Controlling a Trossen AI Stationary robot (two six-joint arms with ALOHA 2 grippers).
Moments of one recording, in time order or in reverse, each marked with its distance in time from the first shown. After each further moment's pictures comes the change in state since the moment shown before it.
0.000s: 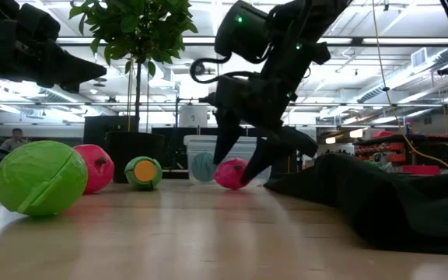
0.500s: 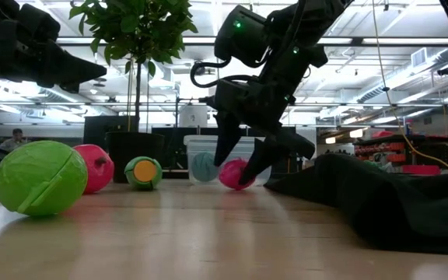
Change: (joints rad) left arm 0.000 0.000 0.000 -0.001 -0.004 0.000; right arm -0.020 0.004 0.000 0.012 -0.001 0.008
